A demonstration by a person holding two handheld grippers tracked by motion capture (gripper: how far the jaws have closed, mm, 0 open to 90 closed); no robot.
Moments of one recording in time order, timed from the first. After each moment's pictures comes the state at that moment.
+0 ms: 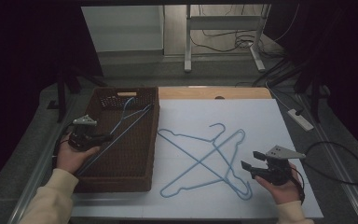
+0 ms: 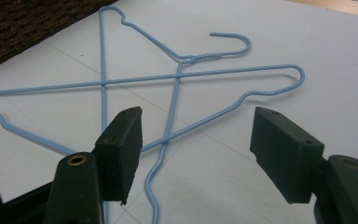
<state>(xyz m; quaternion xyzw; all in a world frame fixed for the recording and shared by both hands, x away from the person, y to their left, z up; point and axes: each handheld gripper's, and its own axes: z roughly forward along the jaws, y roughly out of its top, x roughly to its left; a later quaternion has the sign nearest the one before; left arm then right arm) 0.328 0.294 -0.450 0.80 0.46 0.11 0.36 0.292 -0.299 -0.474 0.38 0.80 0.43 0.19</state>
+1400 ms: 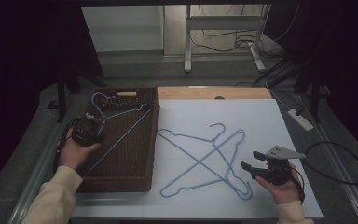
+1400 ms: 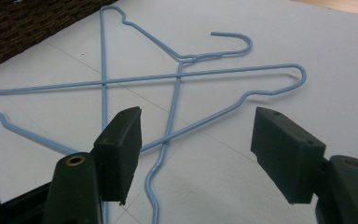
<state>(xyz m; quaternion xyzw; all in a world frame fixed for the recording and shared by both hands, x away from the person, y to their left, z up) 0.354 0.296 -0.466 0.78 0.56 0.19 0.19 0.293 -0.299 -0.475 0.38 0.80 0.43 0.18</state>
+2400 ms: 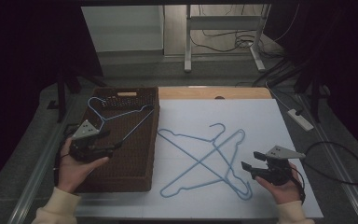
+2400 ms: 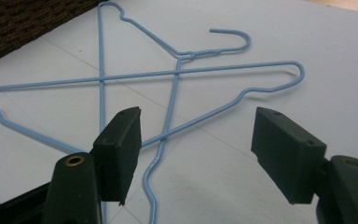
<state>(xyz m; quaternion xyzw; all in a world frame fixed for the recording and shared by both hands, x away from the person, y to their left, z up) 0.267 0.250 -0.416 0.78 0.42 0.21 0.41 0.293 -0.300 -0.475 0.38 0.80 0.42 0.19</state>
